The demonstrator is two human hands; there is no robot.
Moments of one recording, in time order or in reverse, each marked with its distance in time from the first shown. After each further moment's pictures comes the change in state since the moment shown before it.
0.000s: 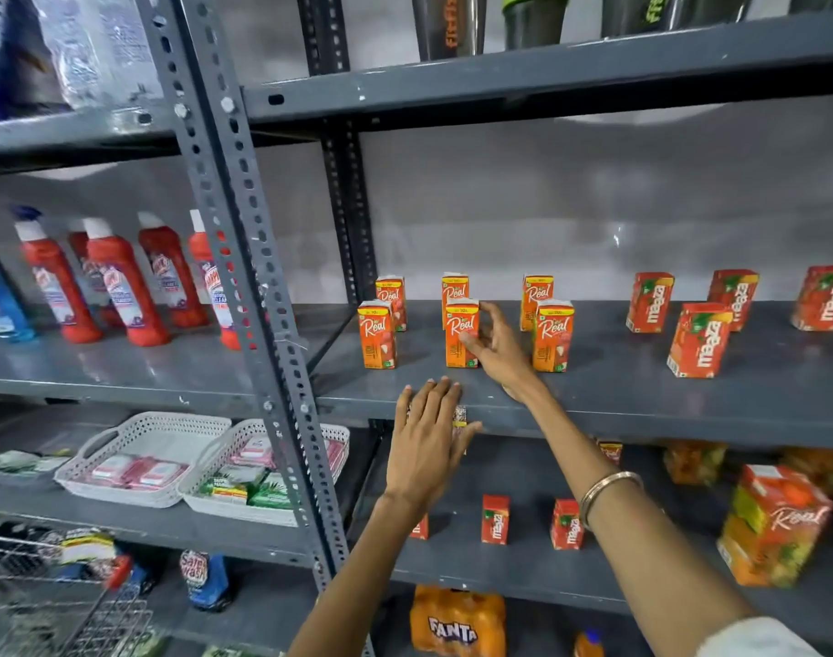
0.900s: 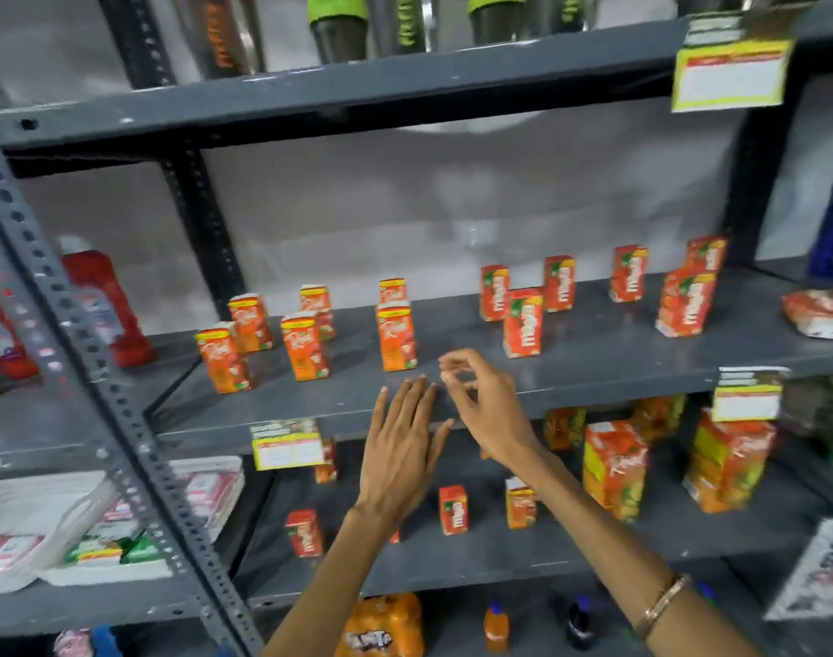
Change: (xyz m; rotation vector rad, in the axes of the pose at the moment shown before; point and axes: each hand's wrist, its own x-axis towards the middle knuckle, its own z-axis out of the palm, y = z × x) left_hand 0.020 0.147 0.013 -0.072 -0.031 0.184; right_hand -0.133 0.021 -0.148 -0.309 0.228 -0.281
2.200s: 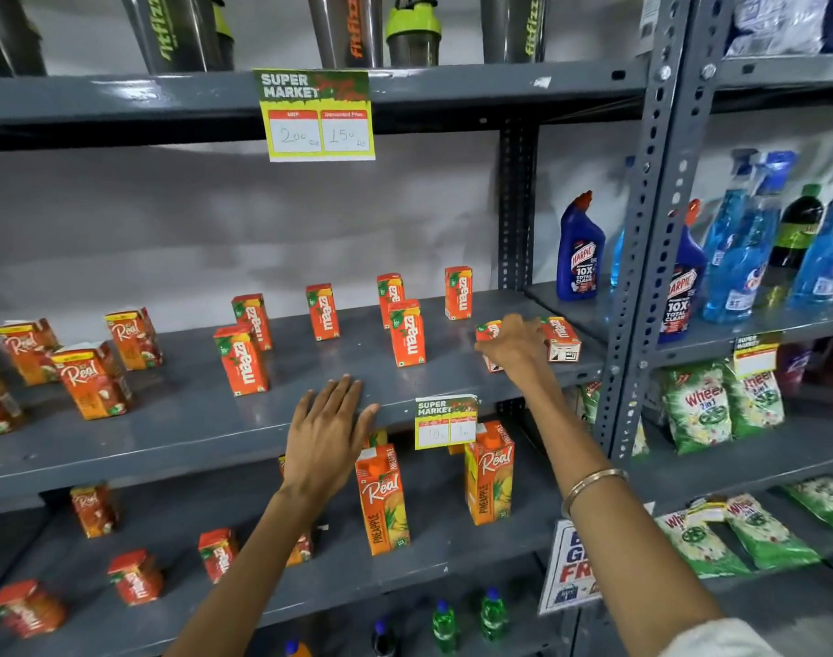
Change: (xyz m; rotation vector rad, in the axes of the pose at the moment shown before) left_hand 0.133 0.276 0.084 -0.024 -0.138 -0.071; right_hand 0.054 0.147 -0.422 -0.680 0.115 0.739
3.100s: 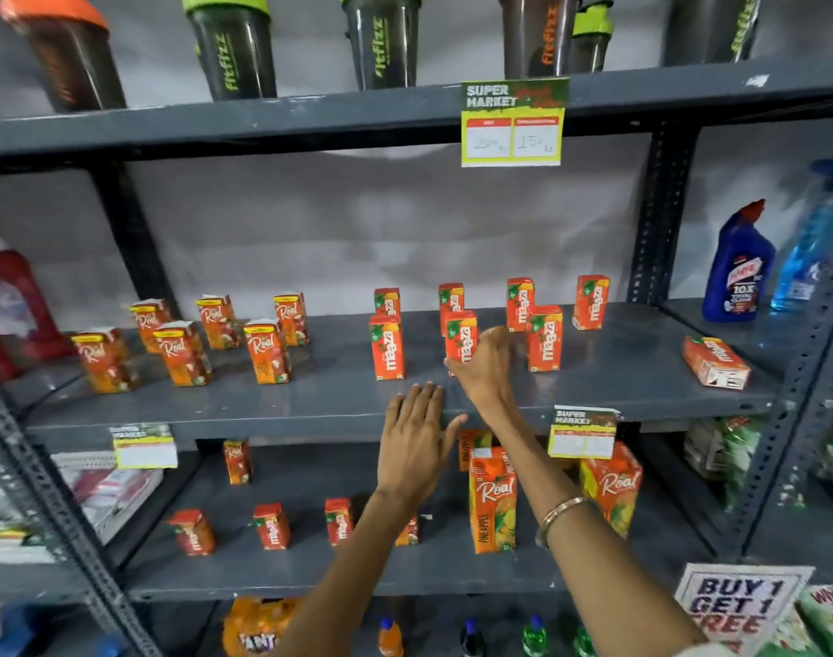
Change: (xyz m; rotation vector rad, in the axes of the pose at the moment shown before) left_hand -0.036 -0.052 -0.011 -0.043 0.005 -0.132; right_hand -0.100 -0.149 0.138 0.424 0.020 -0.356
